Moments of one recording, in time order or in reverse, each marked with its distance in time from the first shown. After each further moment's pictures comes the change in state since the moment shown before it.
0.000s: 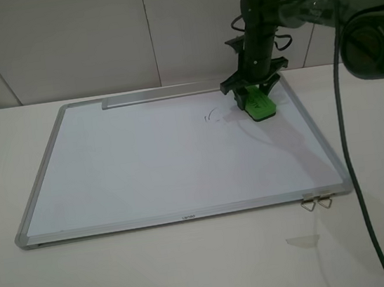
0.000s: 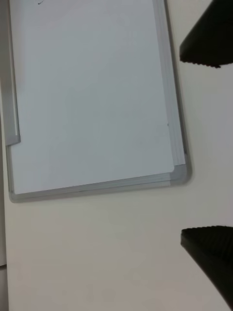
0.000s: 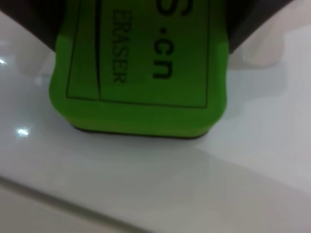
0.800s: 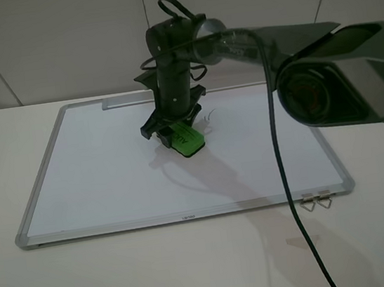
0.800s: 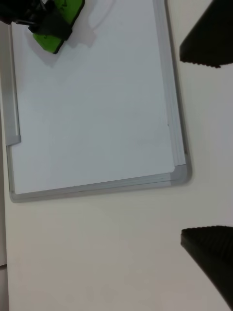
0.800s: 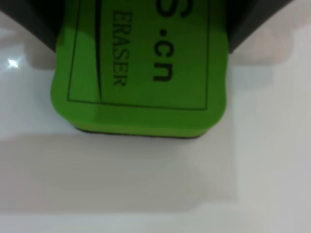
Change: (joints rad) left arm 0.000 0.000 0.000 0.000 0.000 0.000; right arm 0.355 0.044 -0.025 0.060 -0.026 -0.033
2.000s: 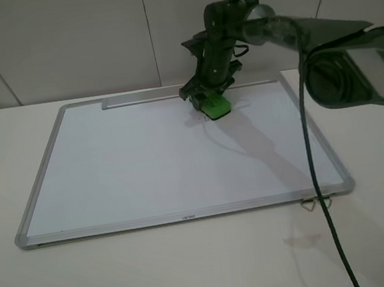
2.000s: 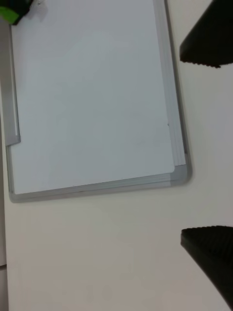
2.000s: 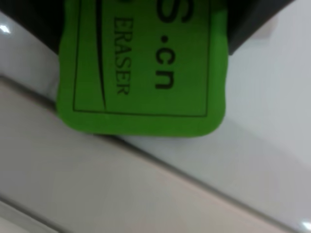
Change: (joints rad) left arm 0.000 0.000 0.000 0.000 0.000 0.000; right arm -0.195 0.060 -0.145 0.051 -0.121 -0.064
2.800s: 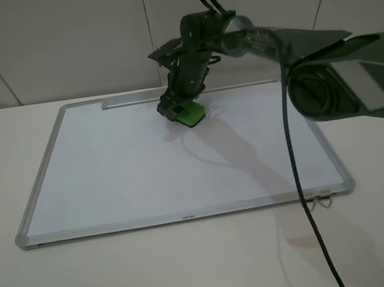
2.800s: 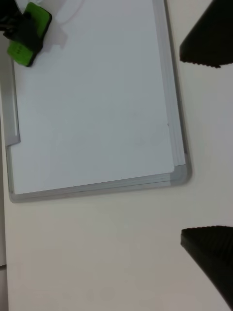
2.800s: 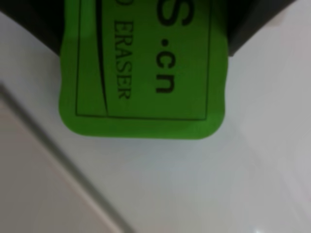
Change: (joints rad) left arm 0.000 0.000 0.000 0.000 0.000 0.000; right arm 0.036 0.006 0.000 0.079 -0.067 -0.267
